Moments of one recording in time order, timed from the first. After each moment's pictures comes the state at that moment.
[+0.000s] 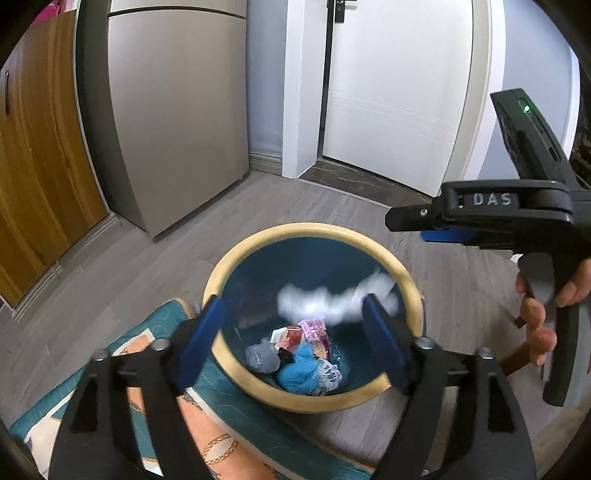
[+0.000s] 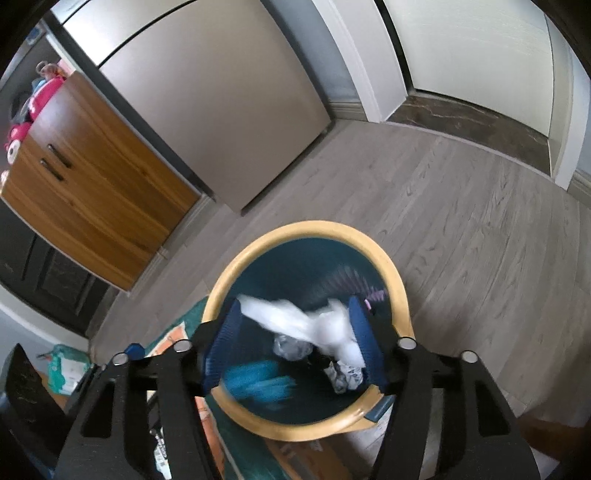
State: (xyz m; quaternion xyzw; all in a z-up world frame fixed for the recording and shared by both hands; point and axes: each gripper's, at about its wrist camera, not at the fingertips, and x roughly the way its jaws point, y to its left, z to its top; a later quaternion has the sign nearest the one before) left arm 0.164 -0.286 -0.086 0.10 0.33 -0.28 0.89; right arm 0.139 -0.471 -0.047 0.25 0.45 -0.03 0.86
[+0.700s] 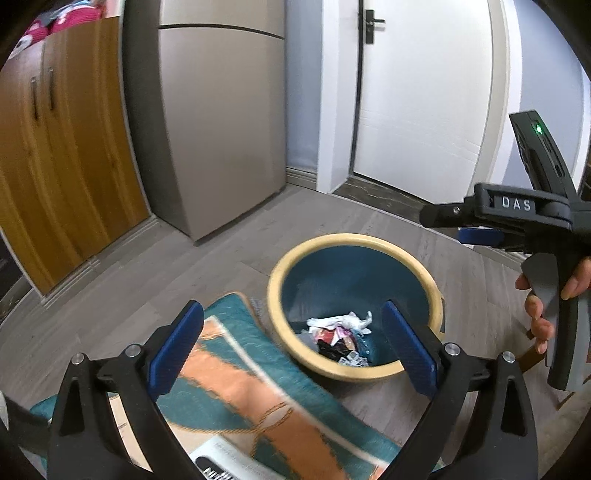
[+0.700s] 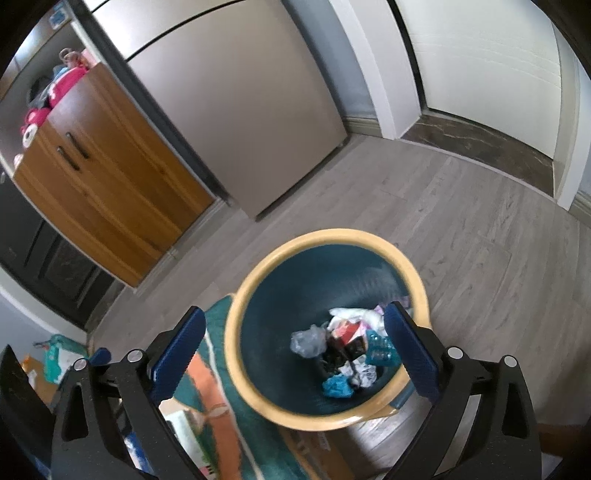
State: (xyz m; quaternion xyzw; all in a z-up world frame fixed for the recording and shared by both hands) left arm 0.131 -0.214 -0.048 0.09 0.30 -0.23 0.92; right arm 0.125 -0.433 -0.019 0.23 0.43 -0.01 0.87
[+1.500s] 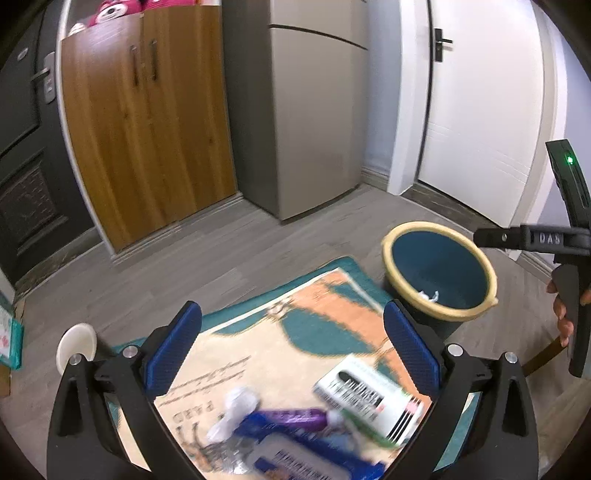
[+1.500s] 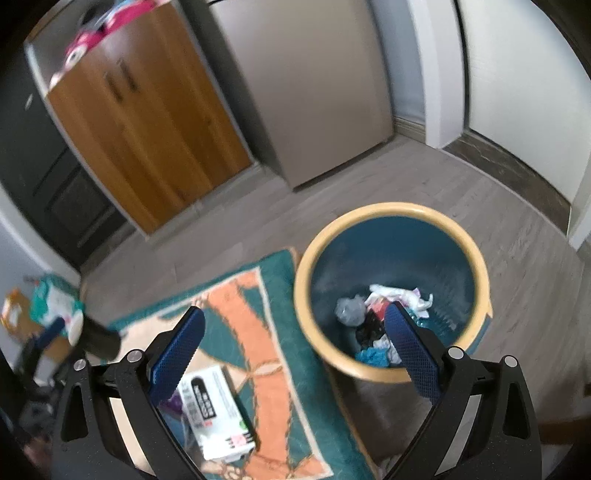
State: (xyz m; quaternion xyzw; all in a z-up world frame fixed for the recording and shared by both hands) left arm 0.082 -0.047 -0.031 0.06 0.31 -0.11 0.94; right arm 0.100 -0.304 -0.007 0.12 0.46 0.04 0.88
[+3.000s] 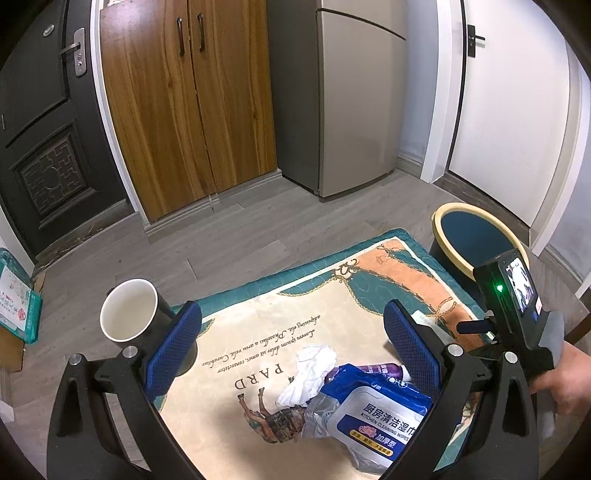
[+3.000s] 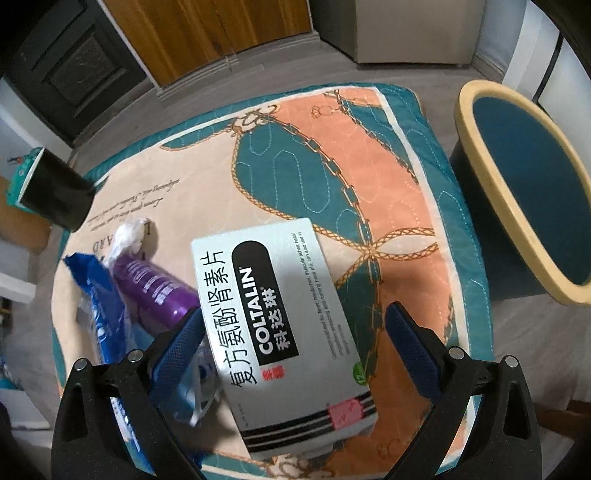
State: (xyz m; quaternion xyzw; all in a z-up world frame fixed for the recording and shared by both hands) left arm 0.073 0.028 -0.053 0.05 0.34 -0.07 0.94; right arm 0.096 -0.154 -0.152 0.03 0.62 0.10 0.78
